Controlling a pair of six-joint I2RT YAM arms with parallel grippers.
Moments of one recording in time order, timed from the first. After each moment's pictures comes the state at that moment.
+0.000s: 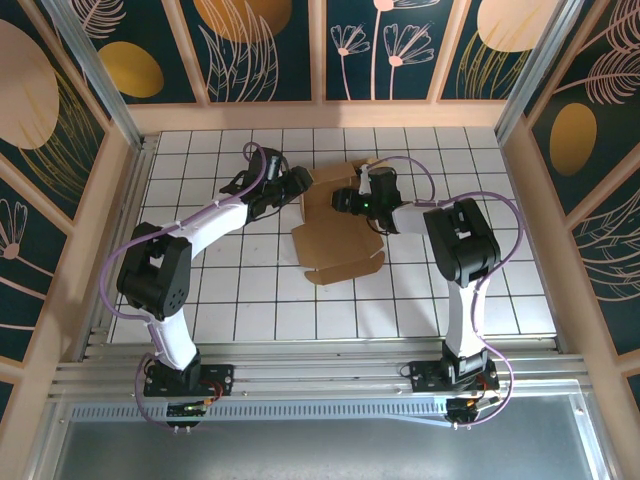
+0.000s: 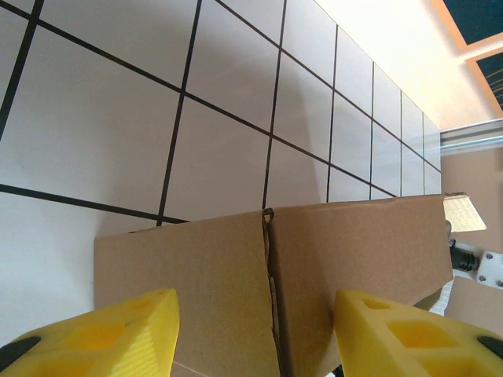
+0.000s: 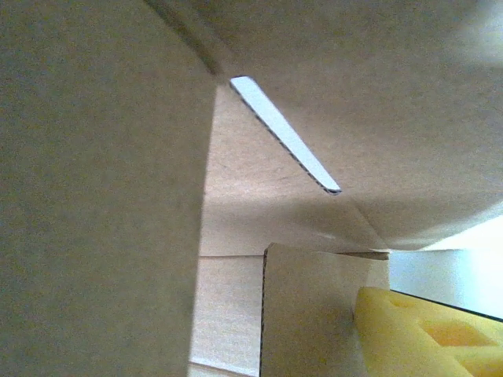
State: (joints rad) left arm -0.47 1.83 1.30 -0.11 0.15 -0.95; right arm 0.40 2.05 1.16 0.27 -0.33 0.44
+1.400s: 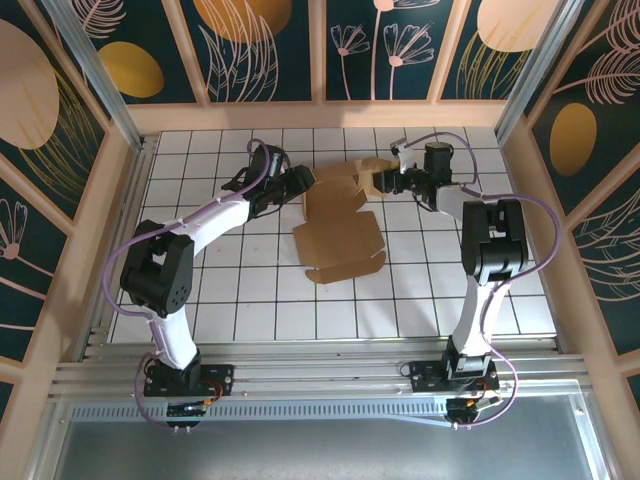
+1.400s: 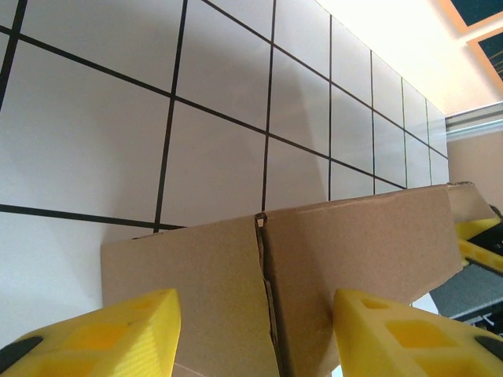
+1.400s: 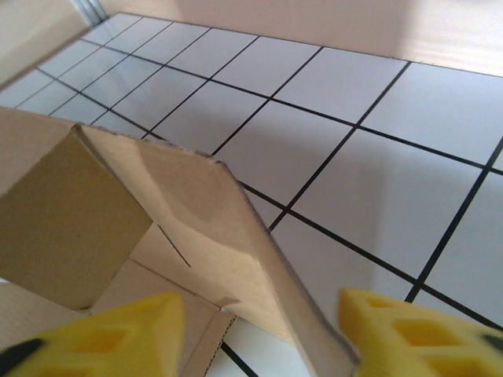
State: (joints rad) left arm -0.47 1.85 1.34 -0.14 0.16 -0.89; right arm 0.10 2.00 1.27 0.17 -0.71 -0.14
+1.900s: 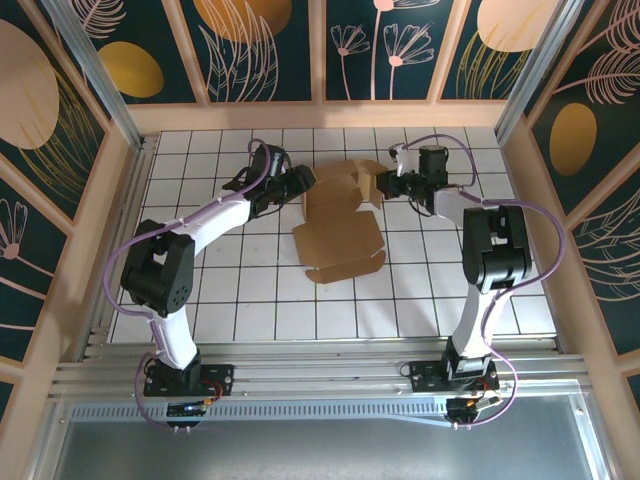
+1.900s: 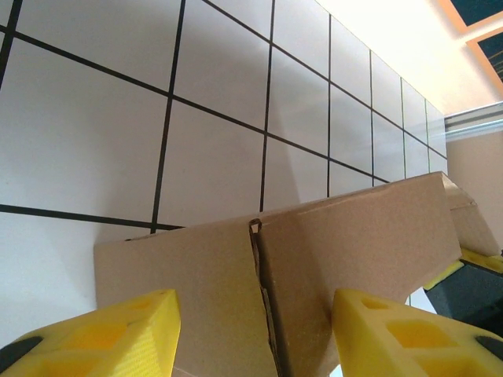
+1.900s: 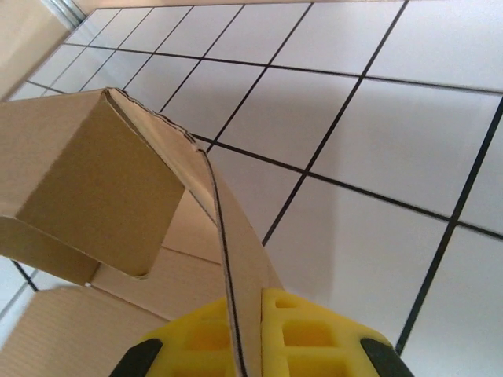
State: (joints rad) left arm -0.47 1.86 1.35 -0.14 0.16 -0.90; right arm 0.15 1.93 1.22 0.08 -0.63 0.04
